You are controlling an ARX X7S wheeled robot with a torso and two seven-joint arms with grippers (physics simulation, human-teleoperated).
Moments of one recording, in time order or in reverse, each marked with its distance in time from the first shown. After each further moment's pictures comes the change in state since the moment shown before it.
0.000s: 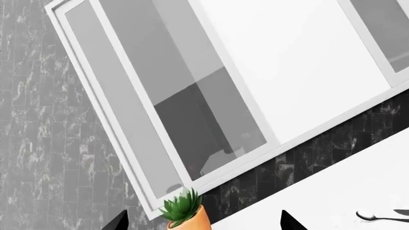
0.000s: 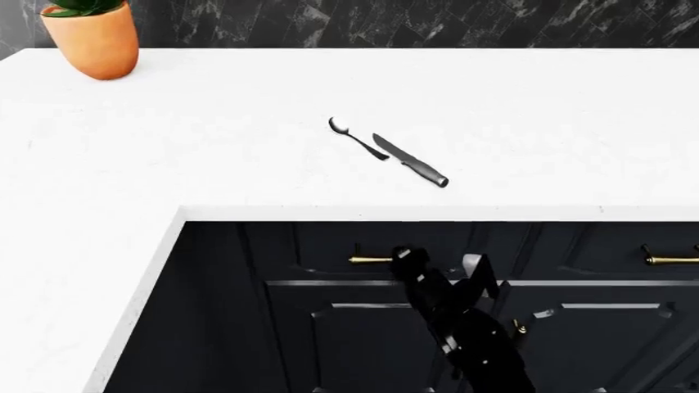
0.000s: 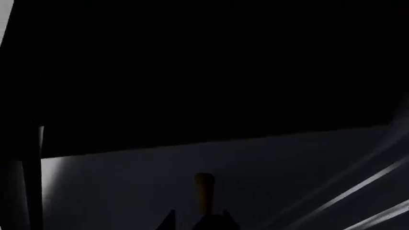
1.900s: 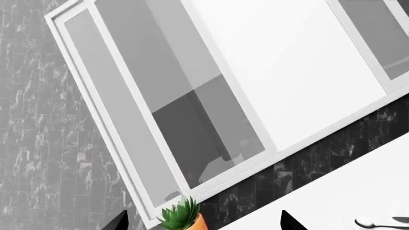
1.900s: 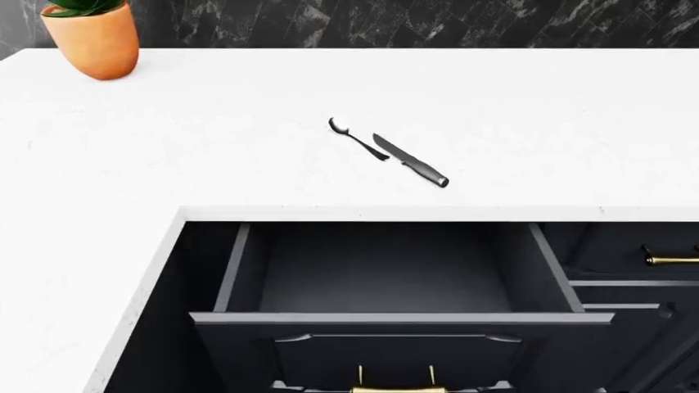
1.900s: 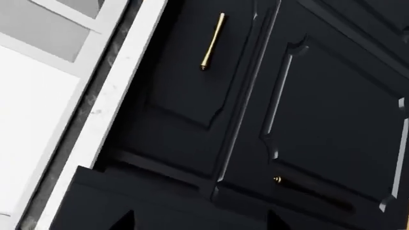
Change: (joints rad) left arm -0.020 0.000 0.018 0.019 0.027 0.034 0.032; right arm -1.320 0.046 -0.142 -1.565 0.553 -0.593 0.513
